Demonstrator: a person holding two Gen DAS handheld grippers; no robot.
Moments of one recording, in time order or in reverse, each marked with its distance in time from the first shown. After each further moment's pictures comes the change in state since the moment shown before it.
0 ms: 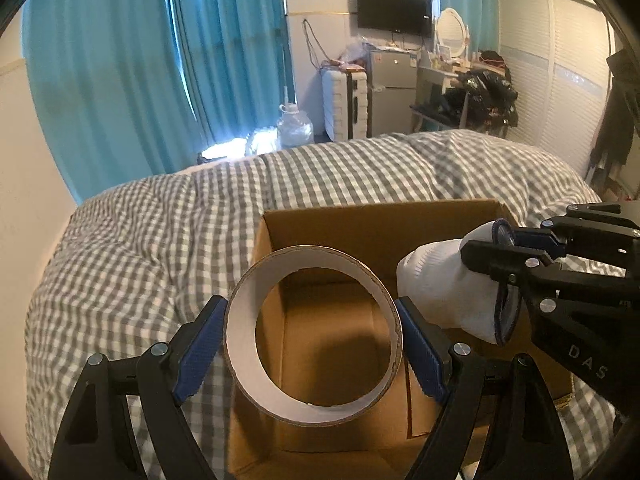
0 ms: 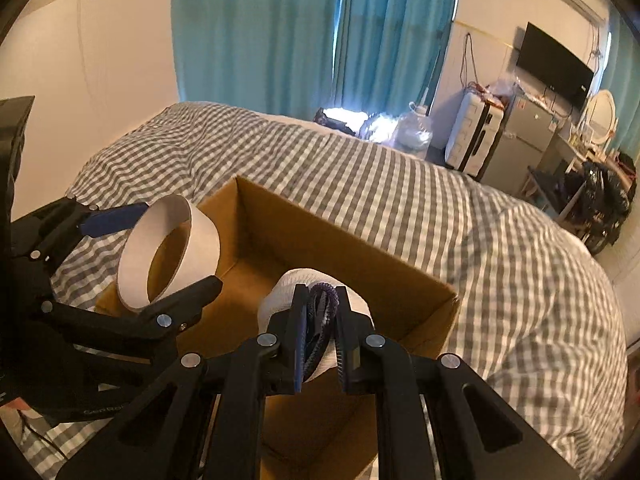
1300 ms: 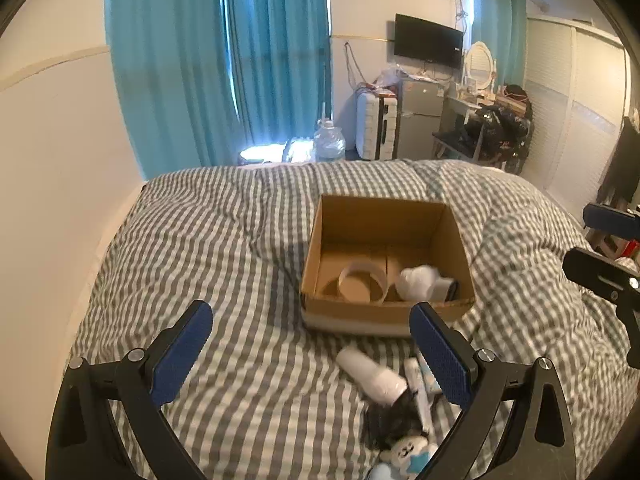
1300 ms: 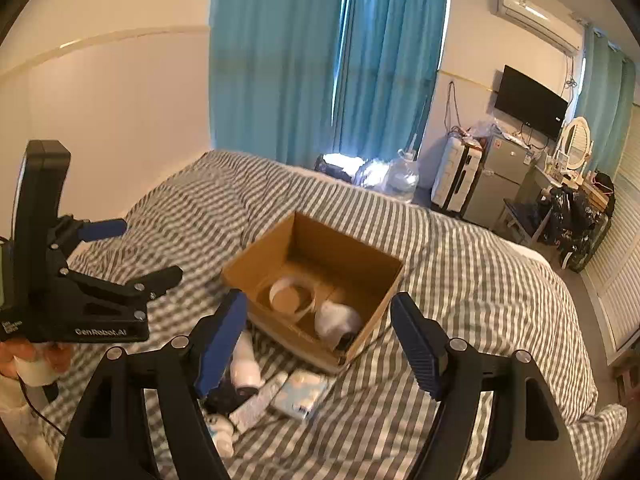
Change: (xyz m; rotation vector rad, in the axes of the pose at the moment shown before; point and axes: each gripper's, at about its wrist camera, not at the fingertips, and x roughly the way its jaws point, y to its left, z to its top) left arm -0.200 0.014 -0.067 -0.135 -0.039 0.094; right arm -0.223 0.045 -0.062 -0.017 -0.161 -0.025
